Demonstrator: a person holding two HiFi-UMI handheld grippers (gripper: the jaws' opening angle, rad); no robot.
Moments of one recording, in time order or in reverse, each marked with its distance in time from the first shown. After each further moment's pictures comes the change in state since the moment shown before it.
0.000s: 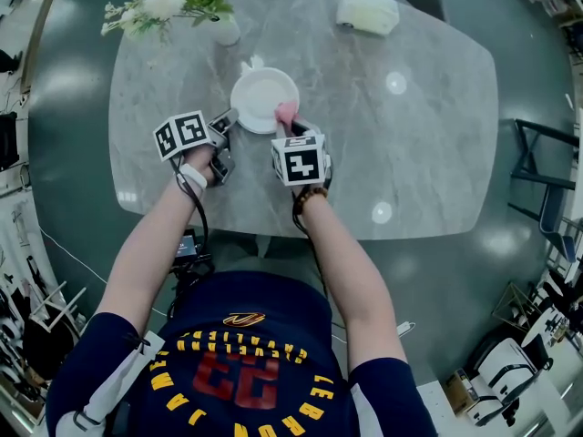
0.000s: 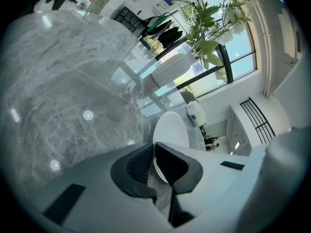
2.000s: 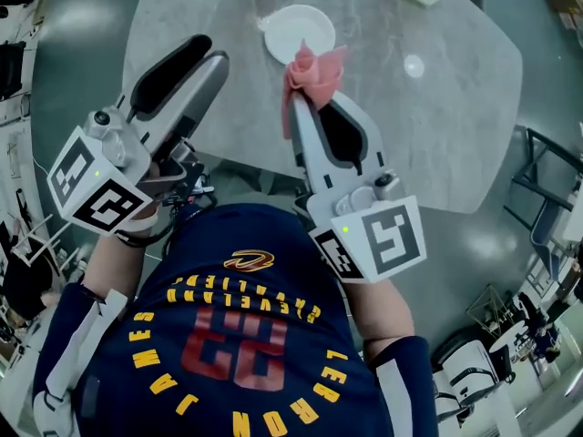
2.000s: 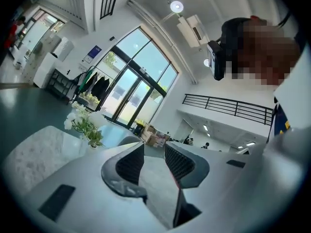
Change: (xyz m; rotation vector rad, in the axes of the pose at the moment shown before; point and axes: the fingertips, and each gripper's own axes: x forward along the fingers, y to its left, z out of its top) left arm -0.273 -0.257 0.012 0.665 -0.447 -0.393; right arm -0.282 0.136 0.116 -0.035 -0.706 0.359
